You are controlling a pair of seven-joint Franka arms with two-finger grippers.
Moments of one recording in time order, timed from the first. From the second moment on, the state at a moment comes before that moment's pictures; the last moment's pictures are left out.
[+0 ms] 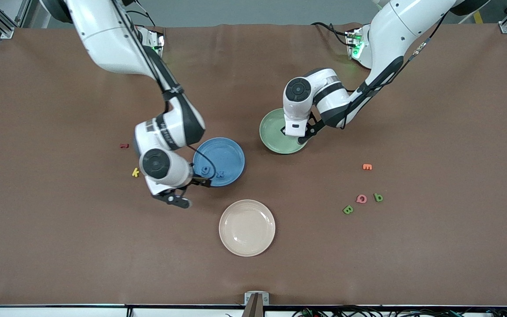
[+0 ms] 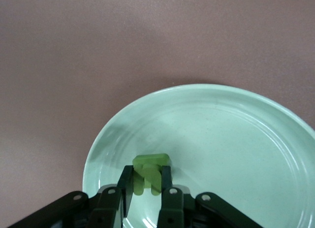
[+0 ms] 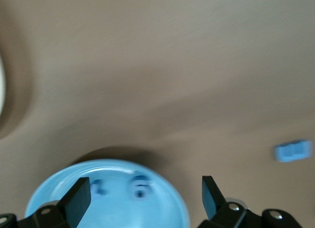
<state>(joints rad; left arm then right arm) 0.02 0.58 -0.80 -2.14 0.53 2.31 -1.80 0.48 0.64 -0.10 -1.54 0.17 2.01 0.64</state>
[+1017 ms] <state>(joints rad) 0.04 0.58 -0.79 -1.97 0.53 2.31 -1.79 0.31 0.44 -0.11 -2.04 0.08 2.39 0.24</state>
